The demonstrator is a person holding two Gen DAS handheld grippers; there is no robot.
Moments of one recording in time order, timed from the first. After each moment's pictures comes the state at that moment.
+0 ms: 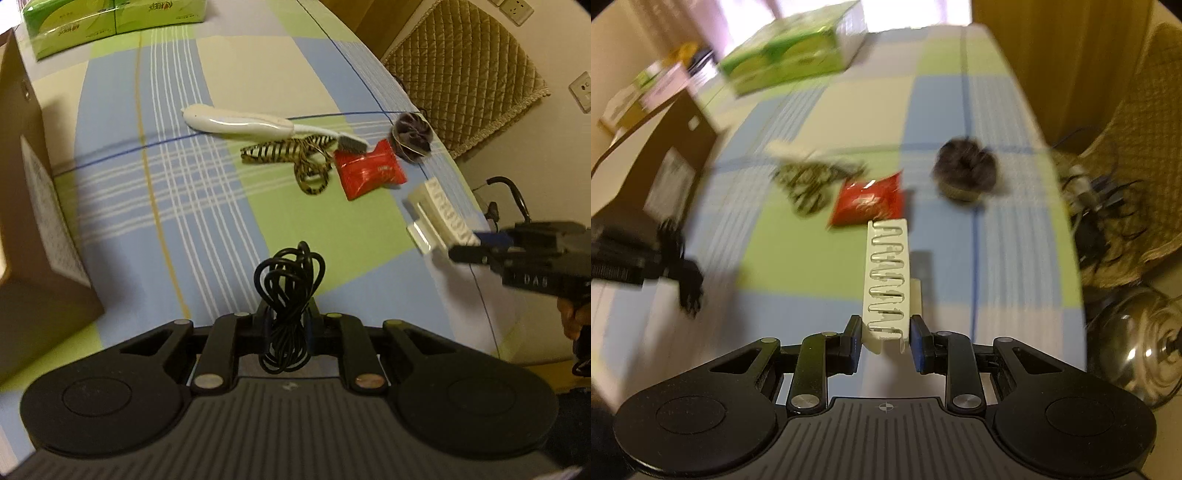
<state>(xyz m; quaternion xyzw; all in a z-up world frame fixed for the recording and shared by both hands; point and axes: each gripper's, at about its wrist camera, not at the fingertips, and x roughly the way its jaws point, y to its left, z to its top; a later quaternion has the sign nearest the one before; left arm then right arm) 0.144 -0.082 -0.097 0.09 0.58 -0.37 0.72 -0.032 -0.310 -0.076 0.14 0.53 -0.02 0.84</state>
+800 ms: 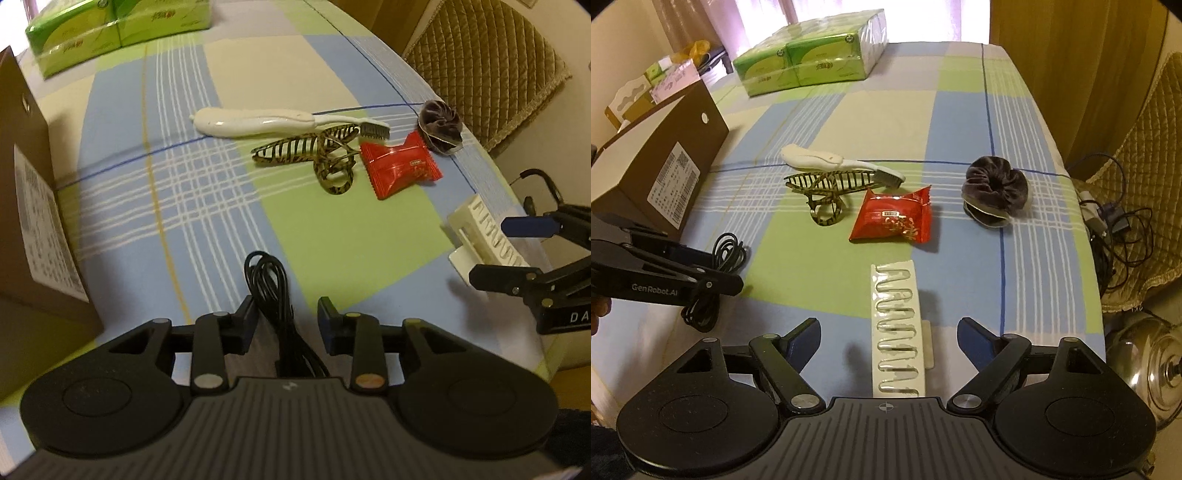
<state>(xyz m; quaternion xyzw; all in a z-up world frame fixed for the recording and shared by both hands) 0.136 -0.104 -0.124 0.14 0.54 -0.33 0.76 -0.015 -0.287 -0.086 0.10 0.50 -0.03 0.86</state>
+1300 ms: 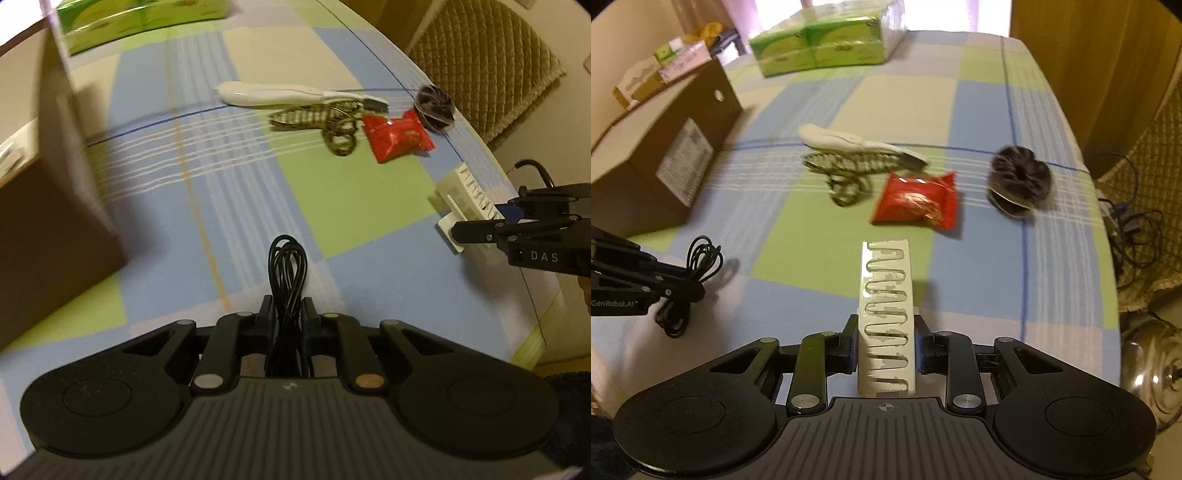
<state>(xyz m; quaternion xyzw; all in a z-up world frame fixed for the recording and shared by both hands) 0.107 -0.055 -0.113 0.12 0.55 -0.32 0.76 -0.011 -0.272 -0.088 0.09 0.51 0.00 0.86</state>
